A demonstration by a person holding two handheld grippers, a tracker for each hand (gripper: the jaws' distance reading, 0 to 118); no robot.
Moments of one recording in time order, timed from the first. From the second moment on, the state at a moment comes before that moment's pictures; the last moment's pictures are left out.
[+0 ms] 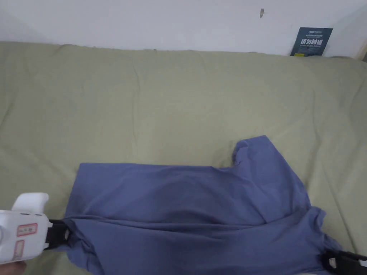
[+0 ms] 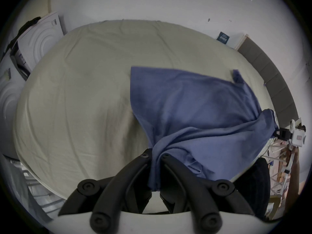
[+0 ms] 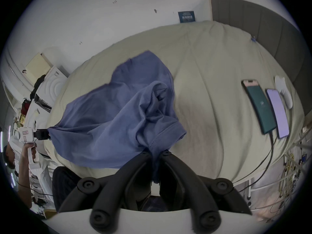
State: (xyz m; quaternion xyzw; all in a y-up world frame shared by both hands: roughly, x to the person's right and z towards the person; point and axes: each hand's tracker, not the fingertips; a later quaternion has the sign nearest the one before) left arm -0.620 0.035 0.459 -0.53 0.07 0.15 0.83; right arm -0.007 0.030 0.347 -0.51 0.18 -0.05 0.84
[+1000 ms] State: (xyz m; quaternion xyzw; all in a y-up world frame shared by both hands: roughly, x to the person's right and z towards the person) left arm -0.640 0.049 0.368 -0.42 0.08 0.04 0.90; right arm -0.125 0.109 0.390 -0.28 0.26 -0.01 0.92
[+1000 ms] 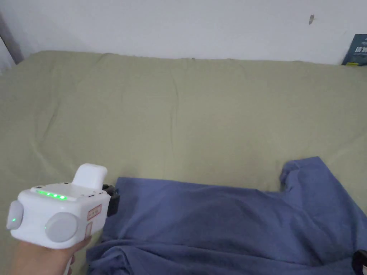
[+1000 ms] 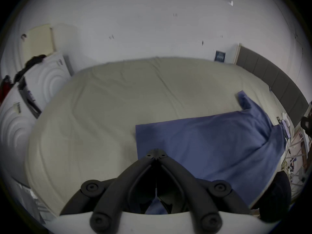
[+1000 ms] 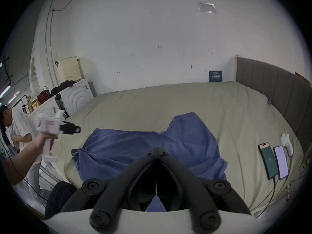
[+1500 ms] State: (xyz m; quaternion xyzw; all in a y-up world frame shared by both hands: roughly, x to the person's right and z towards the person) left arm -0.647 -0.002 0.282 -0.47 0.06 -0.02 0.88; right arm -0.115 0.080 0.333 -0.34 0.22 -0.01 0.92
